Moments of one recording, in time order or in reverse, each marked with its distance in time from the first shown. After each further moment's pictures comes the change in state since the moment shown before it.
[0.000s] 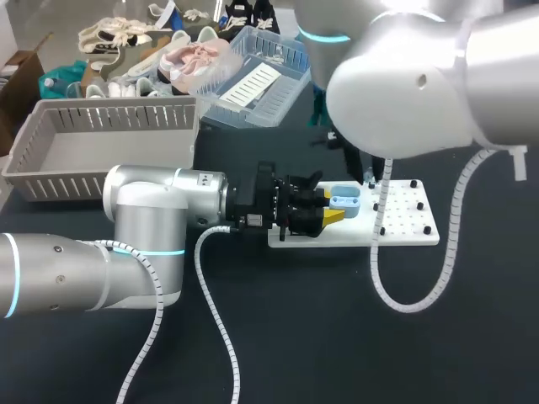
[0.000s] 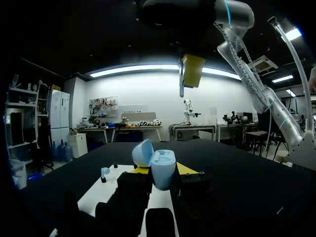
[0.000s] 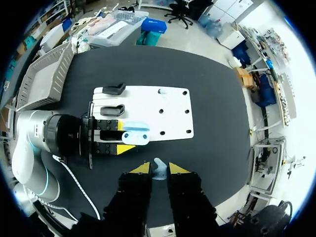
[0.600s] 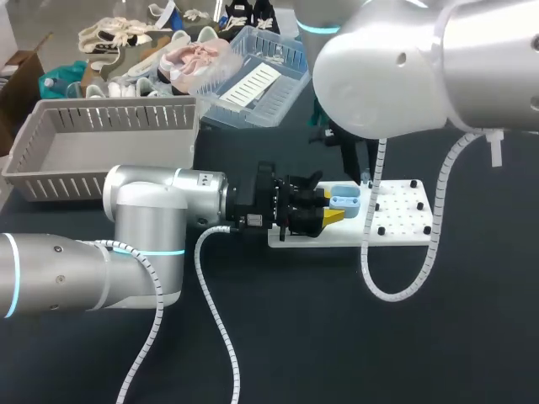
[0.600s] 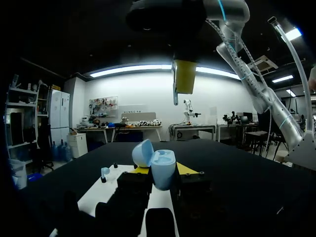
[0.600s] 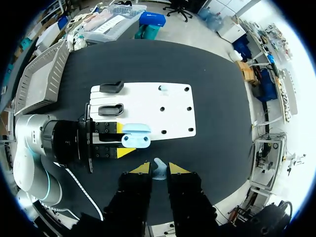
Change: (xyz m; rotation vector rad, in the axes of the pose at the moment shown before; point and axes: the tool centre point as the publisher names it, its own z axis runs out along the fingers) left arm 0.000 0.000 0.000 0.000 0.000 0.000; right arm -0.006 0.003 0.008 -0.005 0.060 0.011
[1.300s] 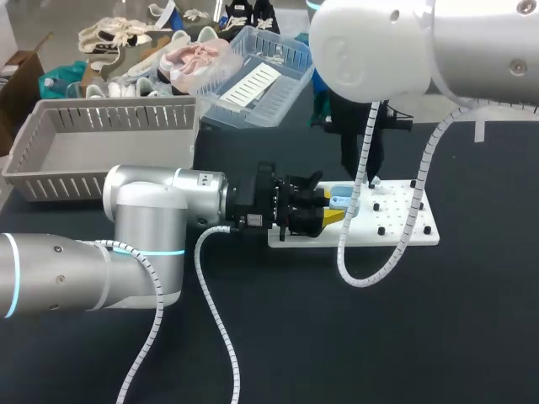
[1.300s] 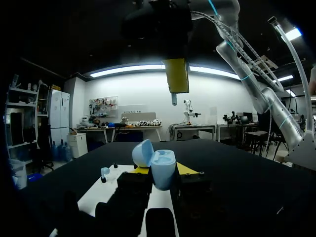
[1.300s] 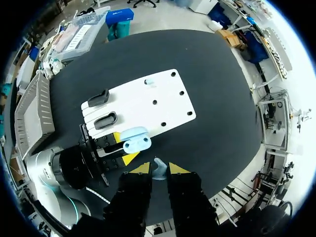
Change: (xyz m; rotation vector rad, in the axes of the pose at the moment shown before) left arm 0.000 0.000 0.000 0.000 0.000 0.000; right arm -0.005 0.007 -0.001 -0.047 0.121 0.312
